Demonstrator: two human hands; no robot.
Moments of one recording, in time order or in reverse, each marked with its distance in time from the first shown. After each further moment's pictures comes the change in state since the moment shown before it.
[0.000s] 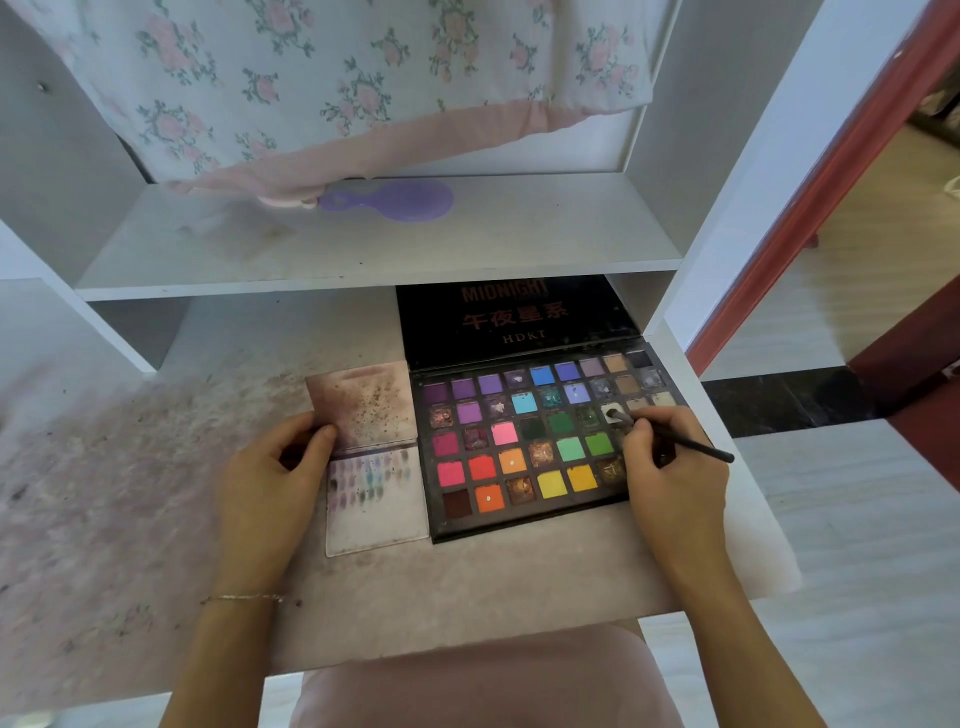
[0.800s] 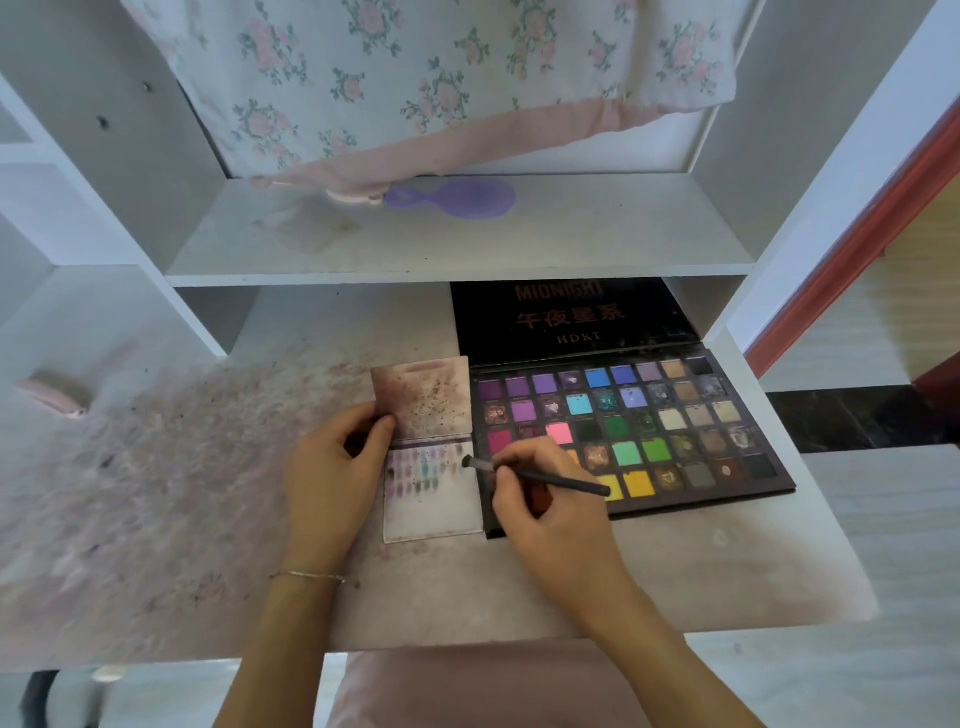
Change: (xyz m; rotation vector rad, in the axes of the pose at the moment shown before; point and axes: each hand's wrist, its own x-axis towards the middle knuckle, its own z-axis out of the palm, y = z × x) left_hand -0.001 0.003 0.001 -0.015 0.032 0.023; right_hand -0.053 -0.058 0.069 0.163 -0.485 -0.186
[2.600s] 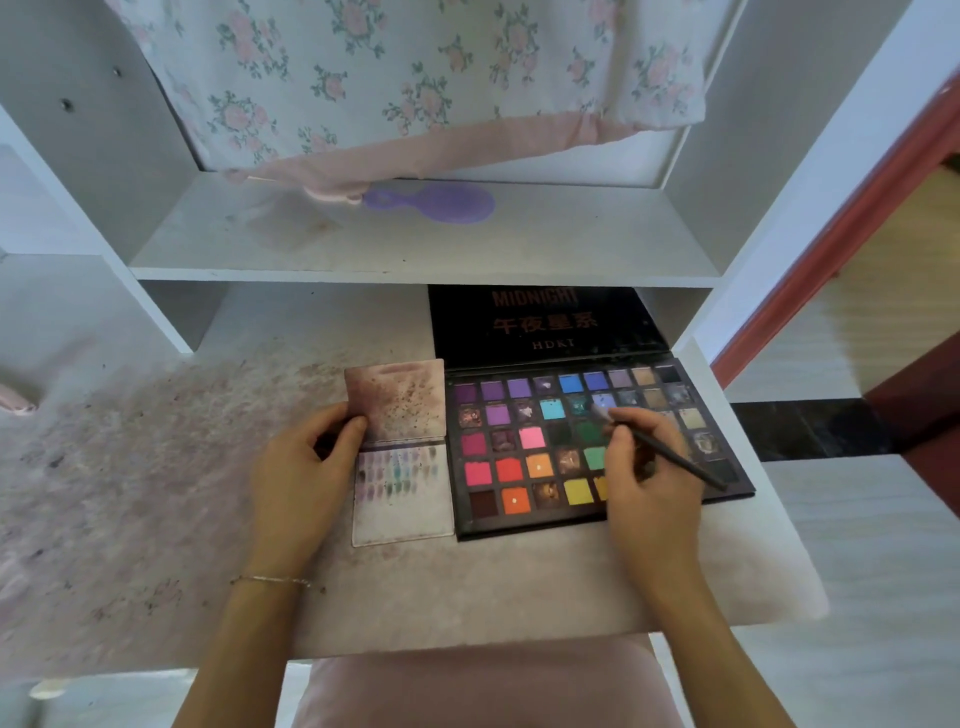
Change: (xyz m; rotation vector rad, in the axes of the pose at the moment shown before) left_hand 0.000 -0.003 0.000 0.031 0.012 0.015; right_hand 0.006 0.027 -0.060 0.054 0.377 0.113
